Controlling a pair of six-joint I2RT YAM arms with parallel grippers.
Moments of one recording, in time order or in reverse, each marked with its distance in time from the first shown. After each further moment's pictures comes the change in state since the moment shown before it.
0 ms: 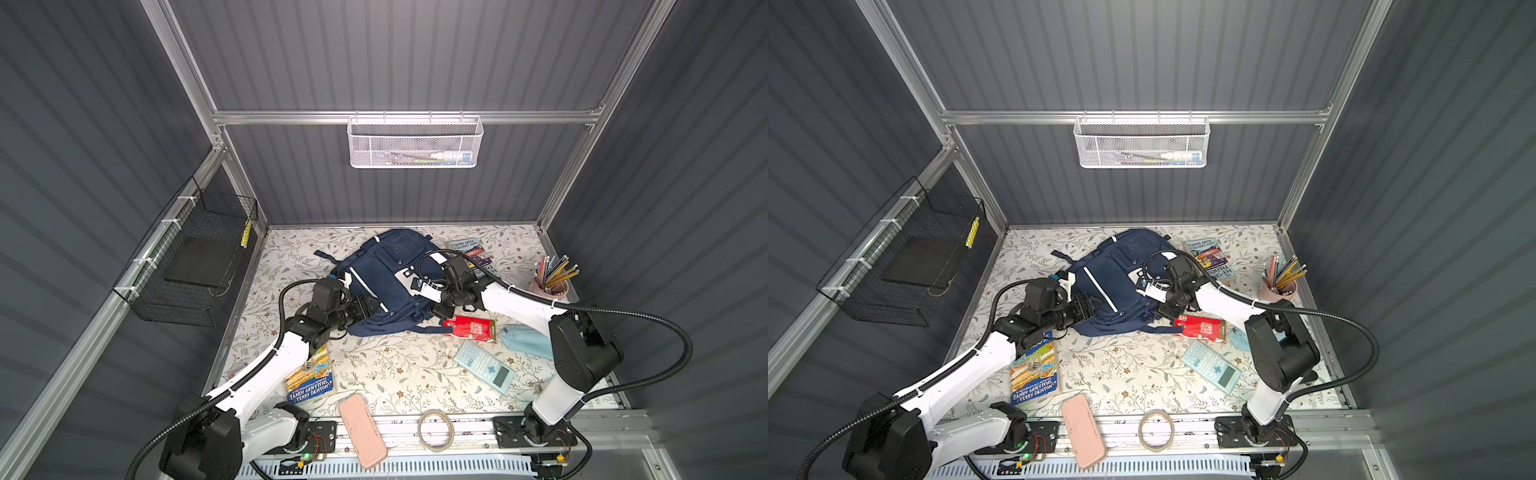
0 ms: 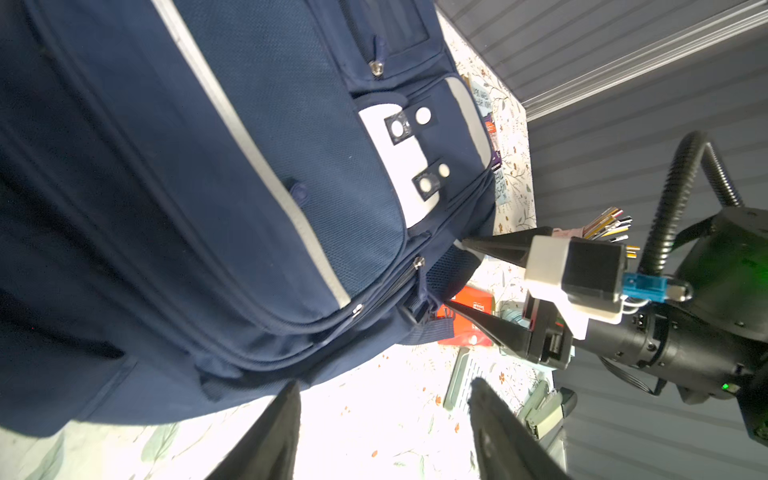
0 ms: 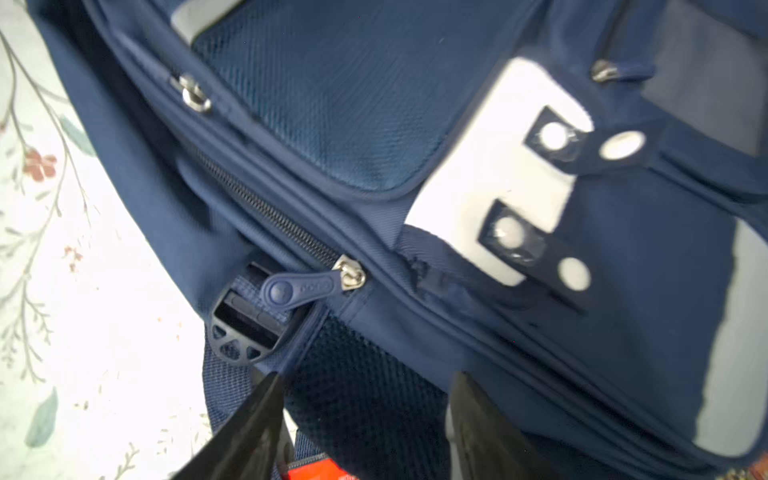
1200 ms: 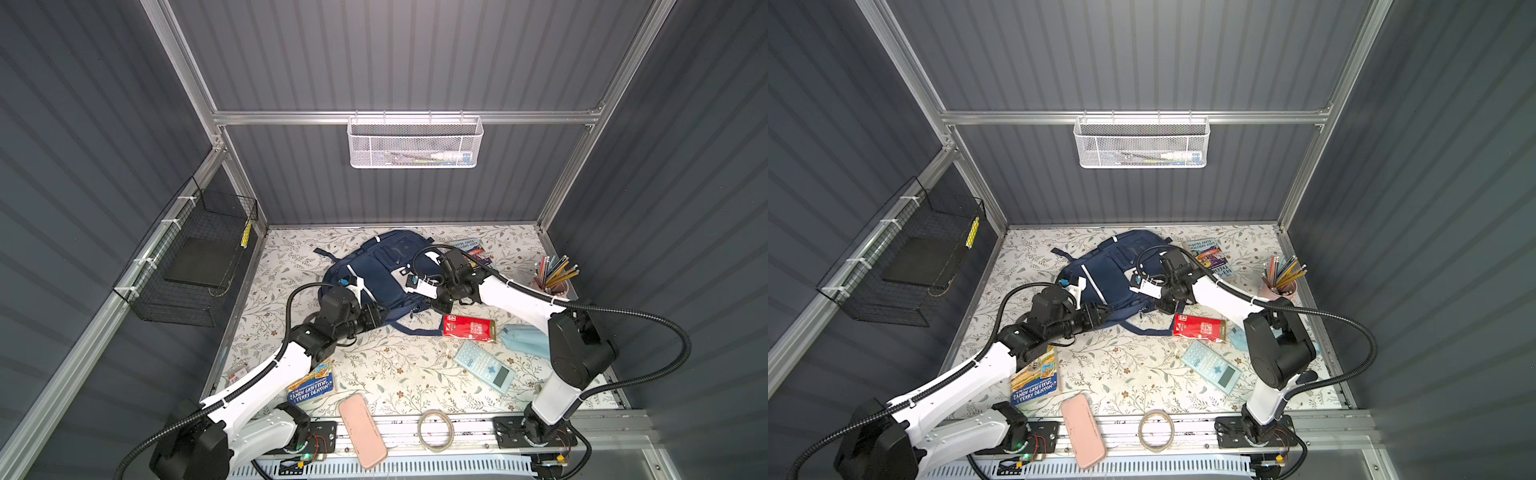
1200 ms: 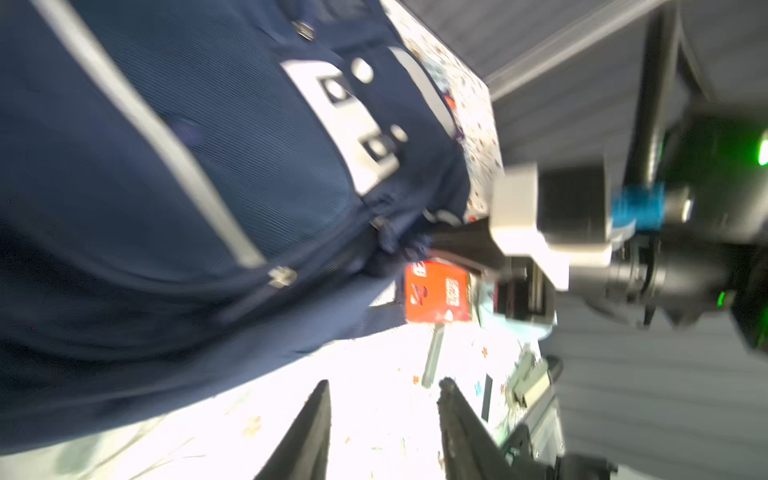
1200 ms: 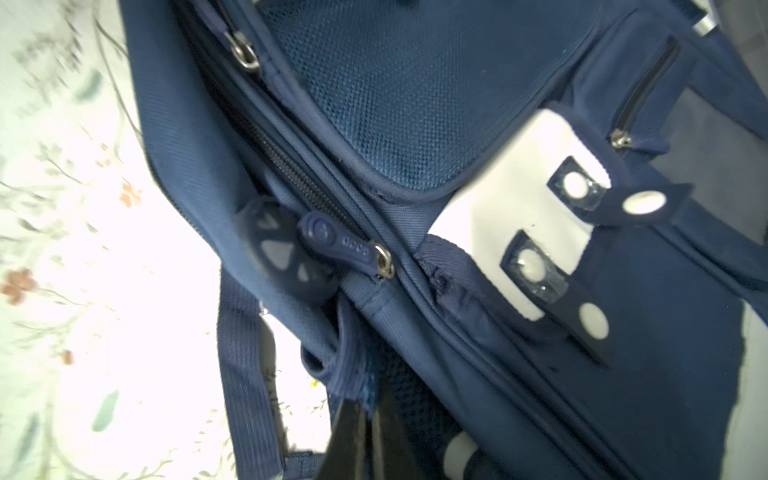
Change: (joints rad) left arm -0.212 -0.052 -0.034 0.100 -0.090 -0.009; right arm 0.006 0.014 0.134 -0.106 -0.131 -0.008
